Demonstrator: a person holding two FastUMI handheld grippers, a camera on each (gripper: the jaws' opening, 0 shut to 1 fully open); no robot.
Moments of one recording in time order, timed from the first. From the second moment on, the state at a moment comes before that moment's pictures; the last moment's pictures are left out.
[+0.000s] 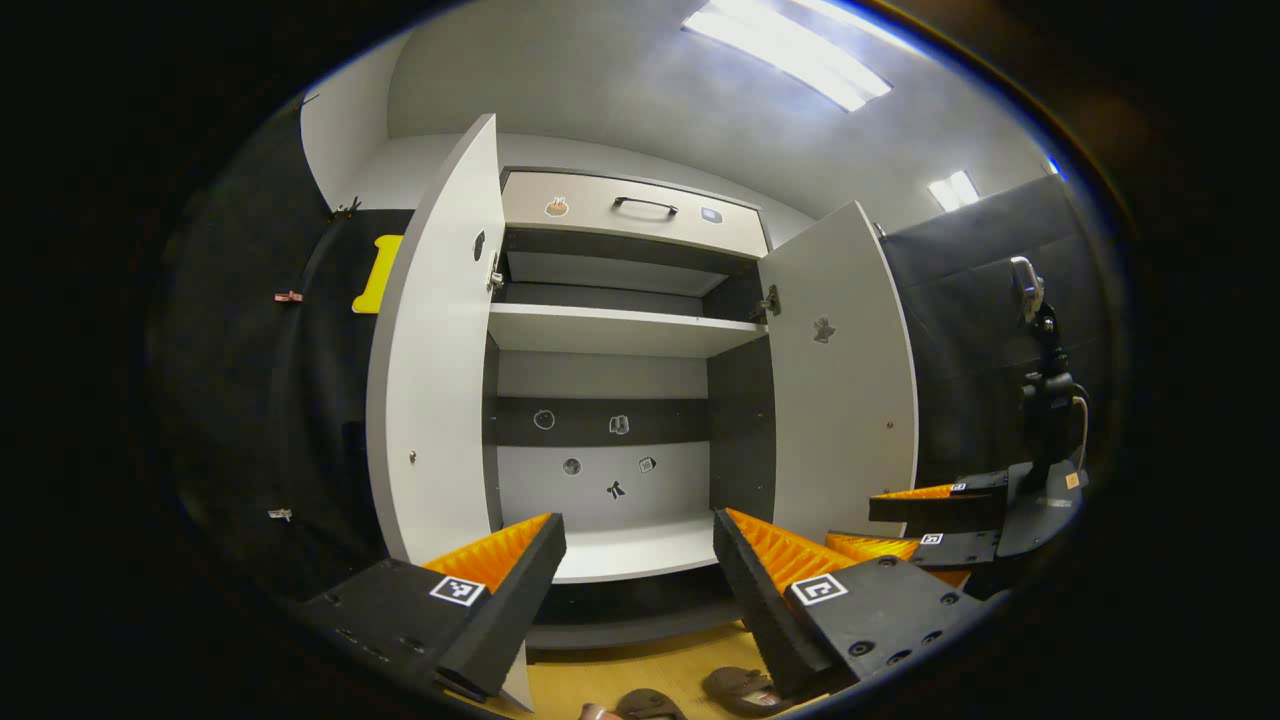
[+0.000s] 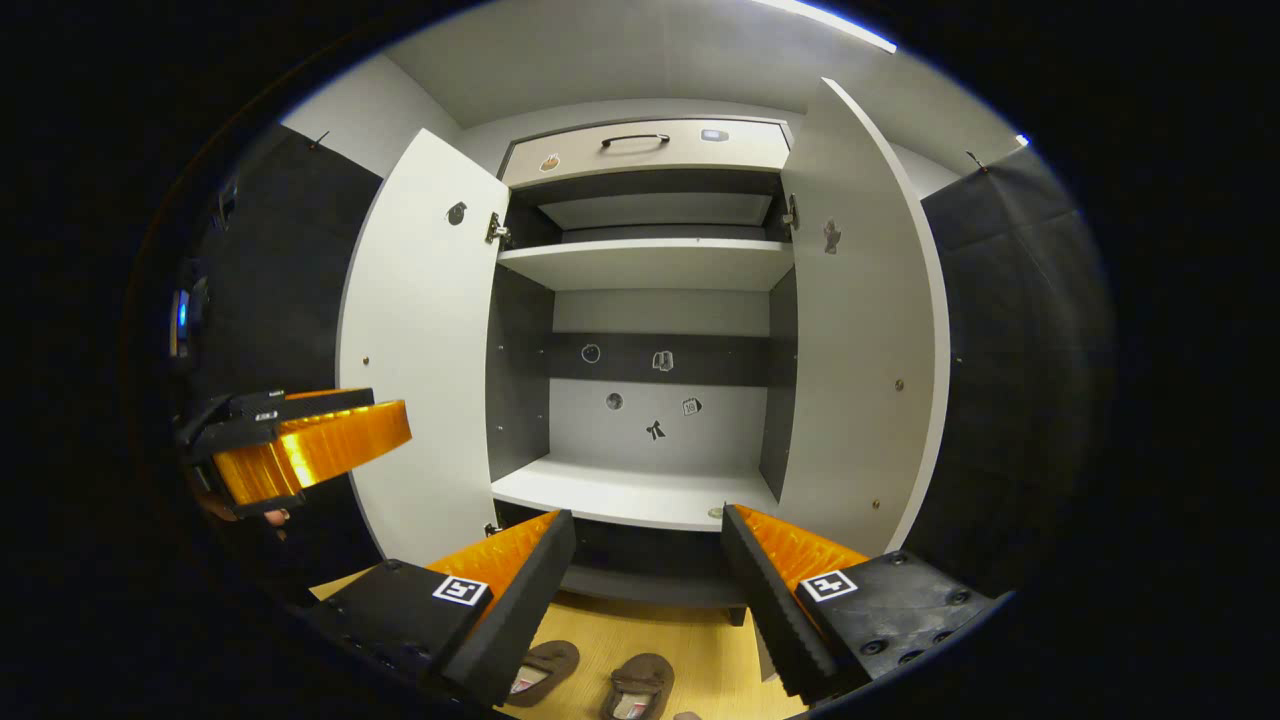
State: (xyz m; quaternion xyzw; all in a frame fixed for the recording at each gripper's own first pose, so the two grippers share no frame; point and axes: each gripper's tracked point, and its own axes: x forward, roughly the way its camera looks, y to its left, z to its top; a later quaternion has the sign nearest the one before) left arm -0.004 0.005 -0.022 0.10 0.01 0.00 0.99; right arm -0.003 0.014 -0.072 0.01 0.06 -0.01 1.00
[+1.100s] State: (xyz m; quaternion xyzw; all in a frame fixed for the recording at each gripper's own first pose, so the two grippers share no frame) left arm -0.027 0.076 -0.065 0.09 0.05 0.03 0.99; right arm -0.044 0.055 -0.427 0.09 0.35 -0.03 0.93
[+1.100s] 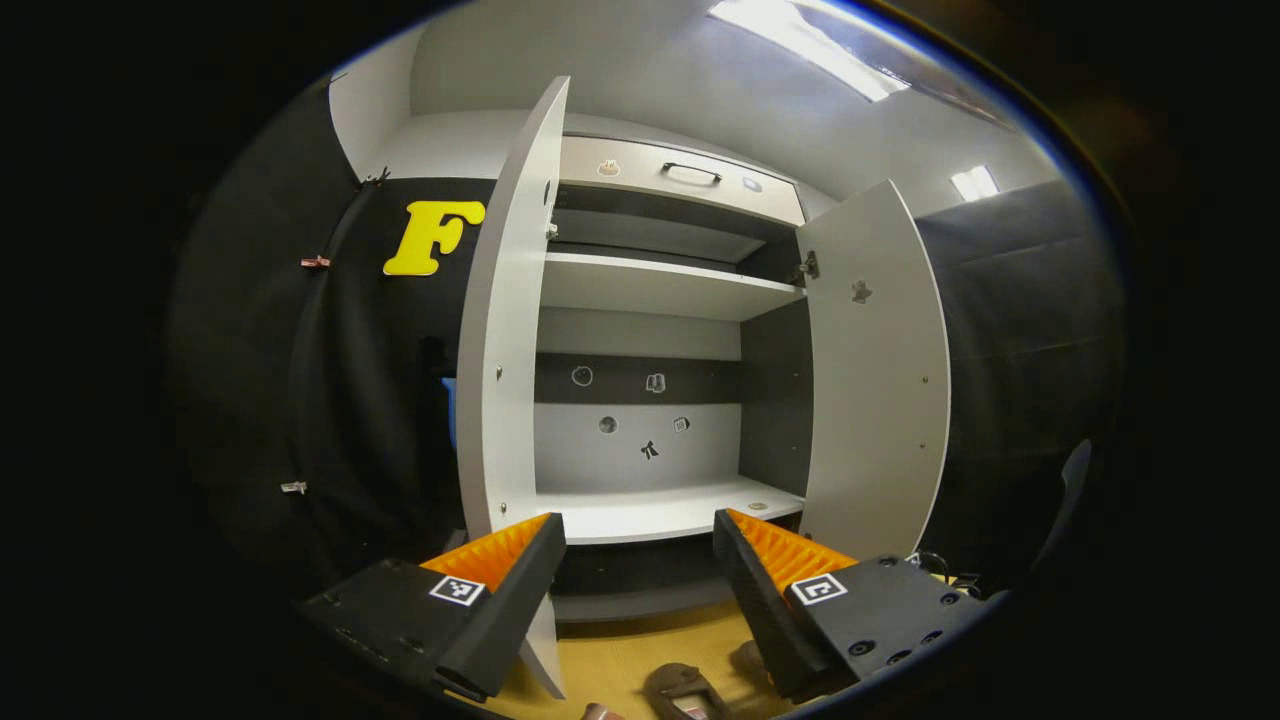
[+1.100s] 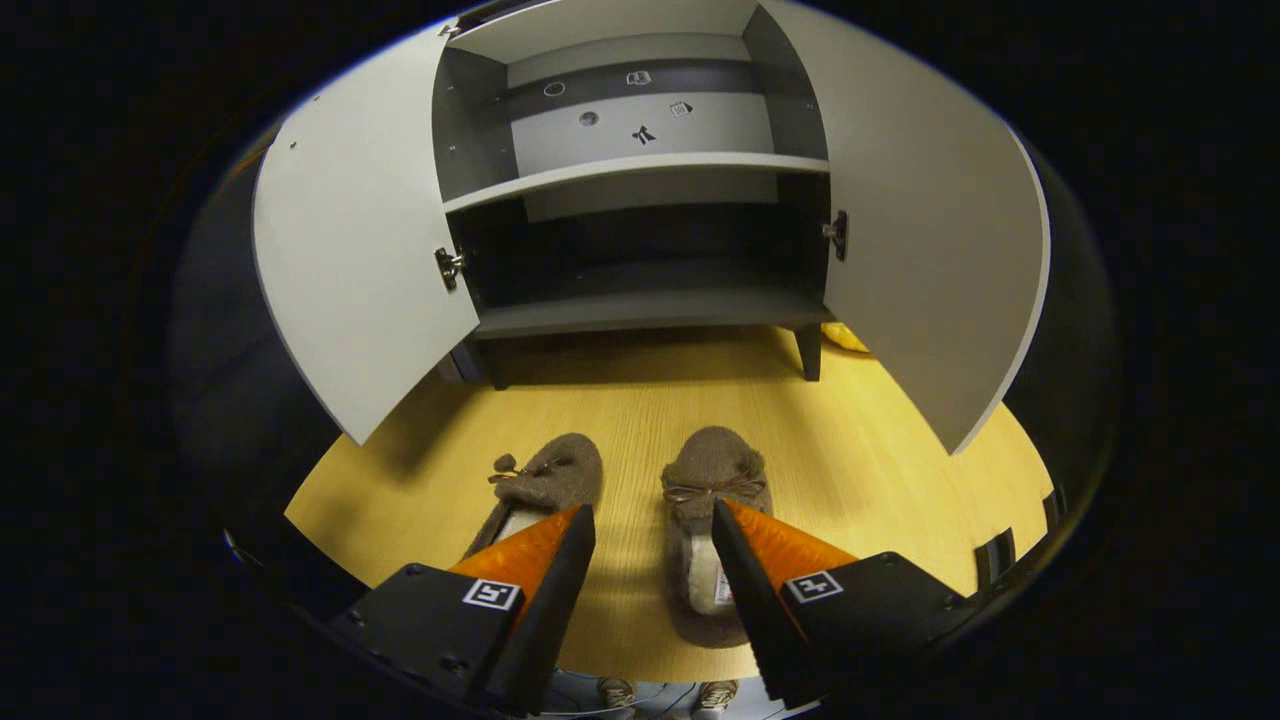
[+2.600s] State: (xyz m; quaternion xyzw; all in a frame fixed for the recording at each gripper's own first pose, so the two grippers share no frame) left arm -0.029 0.114 -0.089 0.07 0.08 0.06 0.99; right arm 0.004 0.032 -0.500 0.06 0.40 -0.05 0.91
